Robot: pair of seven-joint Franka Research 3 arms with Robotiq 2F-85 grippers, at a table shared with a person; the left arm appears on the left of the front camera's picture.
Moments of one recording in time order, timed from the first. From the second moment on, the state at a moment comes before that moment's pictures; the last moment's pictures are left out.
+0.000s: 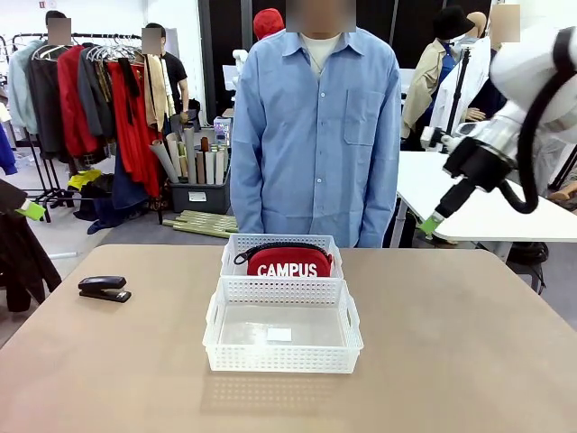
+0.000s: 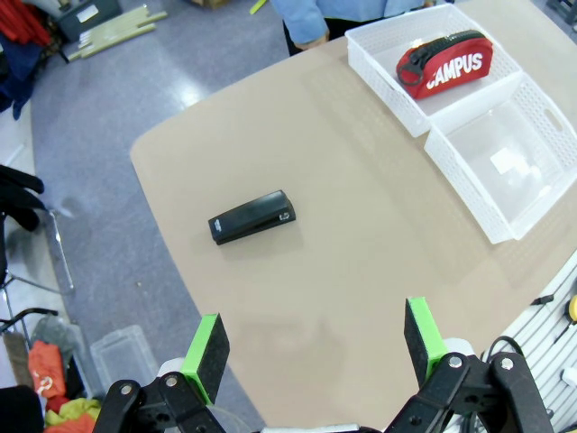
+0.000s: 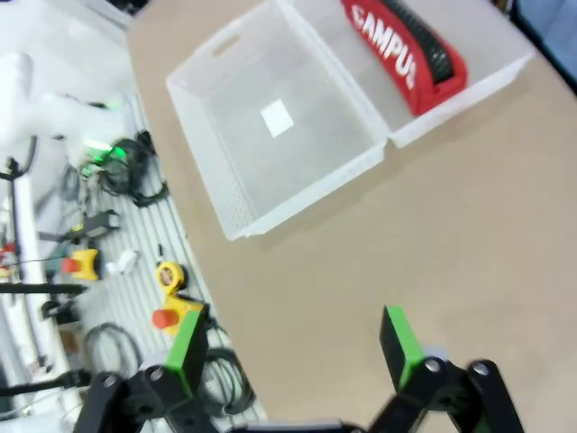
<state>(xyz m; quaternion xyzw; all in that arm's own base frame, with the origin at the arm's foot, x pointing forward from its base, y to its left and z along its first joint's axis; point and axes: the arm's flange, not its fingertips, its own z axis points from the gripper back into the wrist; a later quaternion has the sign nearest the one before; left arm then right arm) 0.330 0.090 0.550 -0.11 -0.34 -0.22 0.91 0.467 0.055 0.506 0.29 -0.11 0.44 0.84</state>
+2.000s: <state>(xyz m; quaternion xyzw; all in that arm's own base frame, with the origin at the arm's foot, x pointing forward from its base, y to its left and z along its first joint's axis) 0.330 0.090 0.550 -0.11 -0.34 -0.22 0.91 0.368 -0.077 0.476 0.36 -0.27 0.34 0.83</state>
